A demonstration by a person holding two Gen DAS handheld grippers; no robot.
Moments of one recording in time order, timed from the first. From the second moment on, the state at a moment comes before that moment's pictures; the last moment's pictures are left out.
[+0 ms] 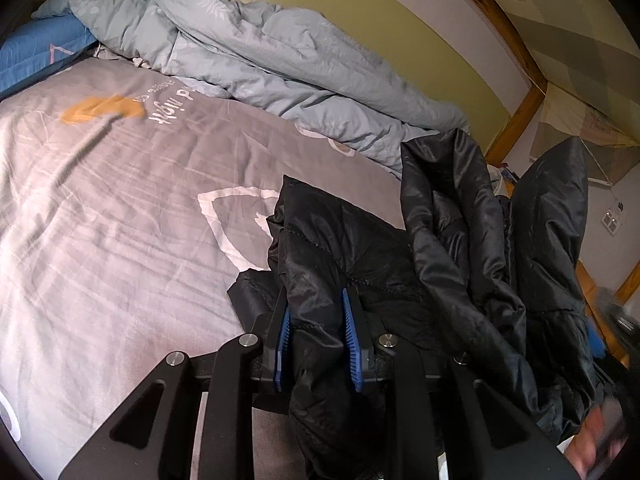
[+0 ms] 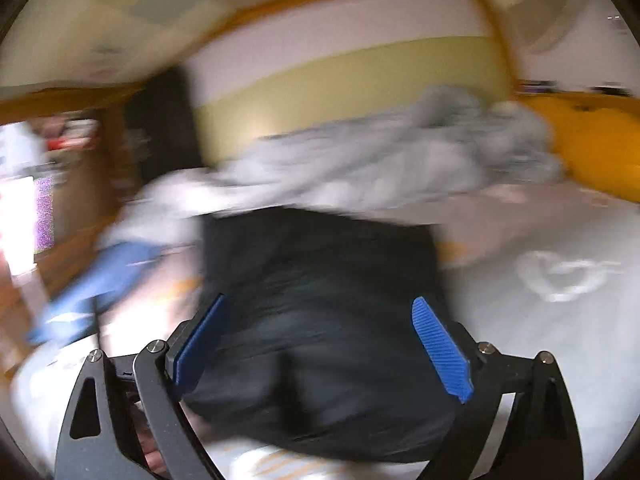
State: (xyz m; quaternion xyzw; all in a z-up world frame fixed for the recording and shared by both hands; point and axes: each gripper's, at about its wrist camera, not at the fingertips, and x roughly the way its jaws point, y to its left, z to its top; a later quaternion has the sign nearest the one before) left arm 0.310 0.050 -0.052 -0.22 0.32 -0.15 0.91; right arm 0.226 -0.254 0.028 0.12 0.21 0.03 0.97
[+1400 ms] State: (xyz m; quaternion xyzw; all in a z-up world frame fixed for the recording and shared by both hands) left arm 0.235 0.021 0.017 -0.10 0.16 -0.15 0.97; right arm 0.291 -0.187 -0.014 -0.04 0.30 0.06 0.95
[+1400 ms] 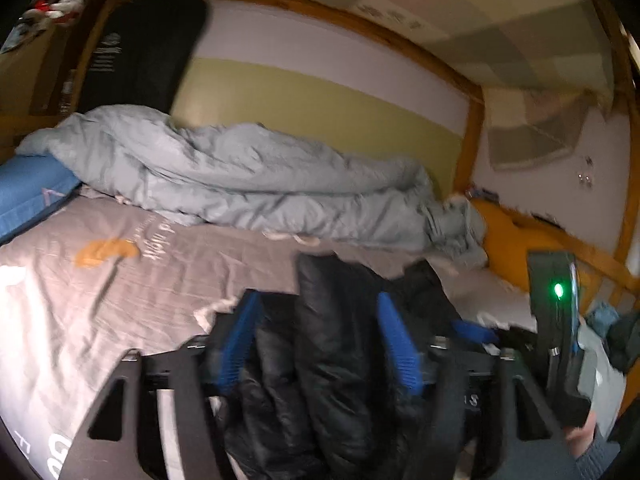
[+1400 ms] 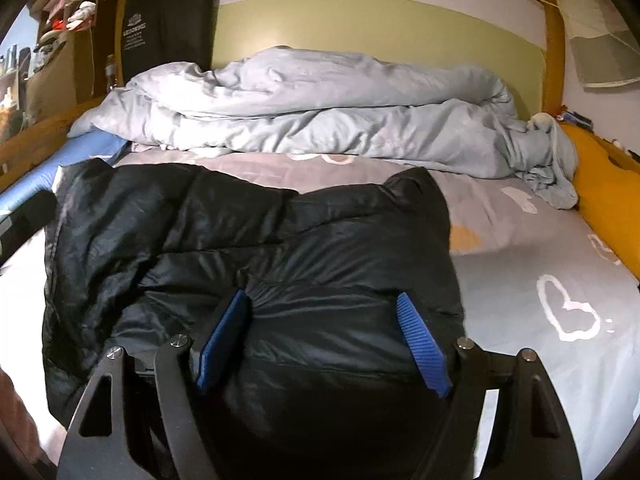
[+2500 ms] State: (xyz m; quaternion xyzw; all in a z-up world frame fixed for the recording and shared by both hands) left arm 0.292 0.018 -0.038 -0.04 0.30 -0.01 0.95; right arm 0.278 -0.244 -0.001 0.04 0.35 0.02 0.94
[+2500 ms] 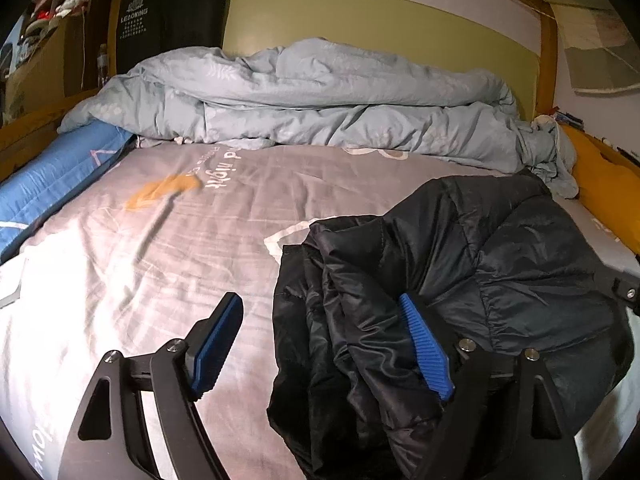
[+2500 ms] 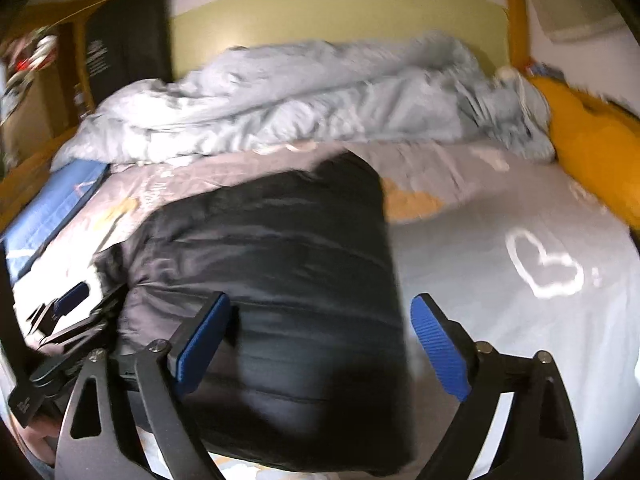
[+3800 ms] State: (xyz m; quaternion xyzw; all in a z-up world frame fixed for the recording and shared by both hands) left arm 0.327 0.048 -0.083 -0.26 0.42 -0.16 0.85; right arm 0.330 -0.293 -0.072 0.23 0.43 0.19 0.85
